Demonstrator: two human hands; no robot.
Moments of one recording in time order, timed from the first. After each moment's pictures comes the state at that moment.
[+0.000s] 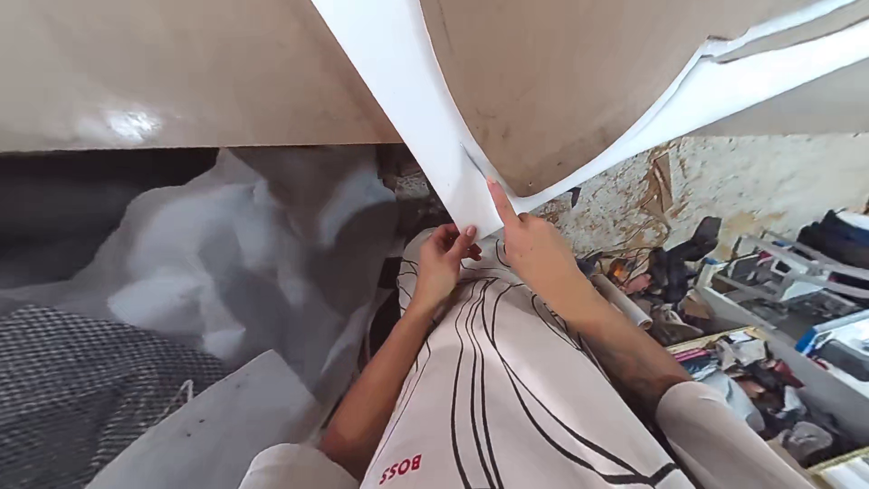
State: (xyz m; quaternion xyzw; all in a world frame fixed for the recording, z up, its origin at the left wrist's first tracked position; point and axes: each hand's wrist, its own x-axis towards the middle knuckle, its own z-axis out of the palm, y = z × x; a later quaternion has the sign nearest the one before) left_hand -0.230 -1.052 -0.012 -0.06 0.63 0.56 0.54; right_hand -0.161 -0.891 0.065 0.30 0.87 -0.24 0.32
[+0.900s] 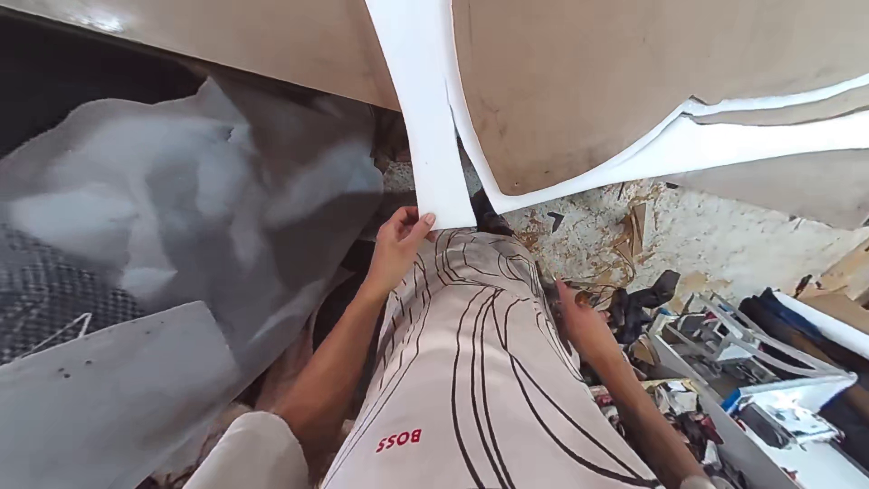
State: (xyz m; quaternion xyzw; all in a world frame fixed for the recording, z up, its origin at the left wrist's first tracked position) left_hand -0.221 -1.084 -0.022 -0.01 0.70 0.56 0.45; right_hand 0.087 -0.837 0.077 0.31 0.80 -0.22 0.47
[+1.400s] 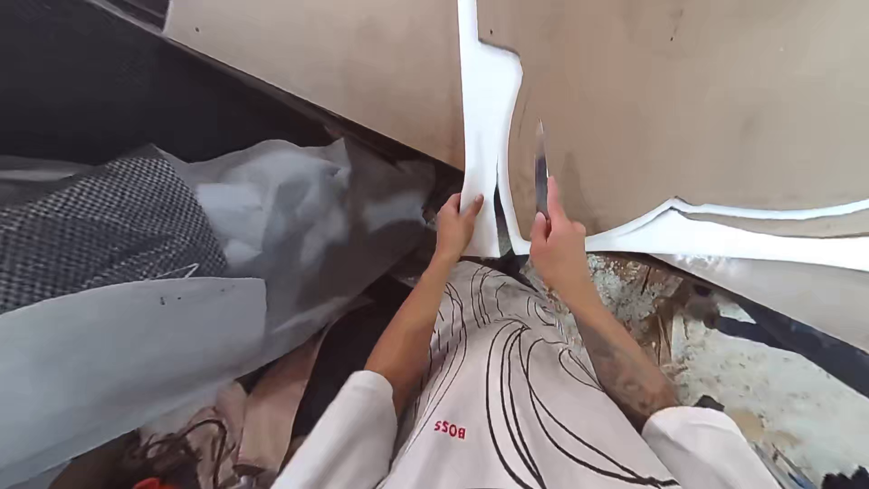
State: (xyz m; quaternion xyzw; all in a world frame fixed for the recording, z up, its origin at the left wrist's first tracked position) left_hand -0.264 -0.997 -0.007 -0.10 0.80 0.51 0.29; right_hand -0.172 -0.819 0.100 0.23 0.90 -0.37 0.05
